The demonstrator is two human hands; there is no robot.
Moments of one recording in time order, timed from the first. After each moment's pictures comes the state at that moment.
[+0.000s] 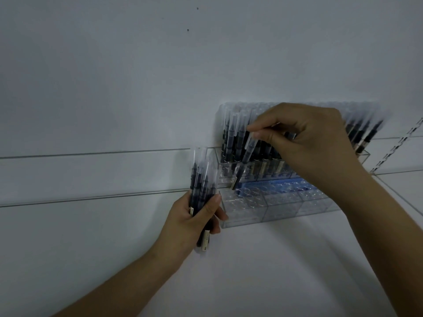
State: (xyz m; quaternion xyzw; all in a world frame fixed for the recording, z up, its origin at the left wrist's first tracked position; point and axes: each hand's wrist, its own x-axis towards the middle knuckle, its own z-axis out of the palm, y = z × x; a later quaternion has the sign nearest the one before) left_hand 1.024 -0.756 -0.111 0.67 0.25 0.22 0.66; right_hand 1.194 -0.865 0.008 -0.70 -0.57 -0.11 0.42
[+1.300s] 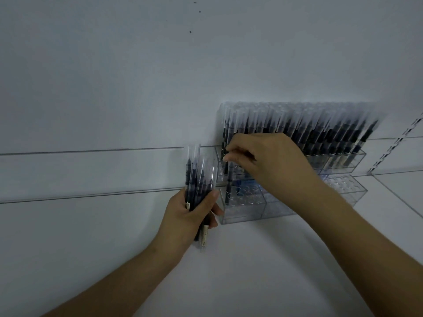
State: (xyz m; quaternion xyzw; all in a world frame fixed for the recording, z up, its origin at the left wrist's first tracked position) left_hand 1.024 -0.759 -0.109 0.65 0.28 0.26 0.66; right_hand 1.182 -0.841 -0.029 -0.72 -0.63 -0.17 0.25
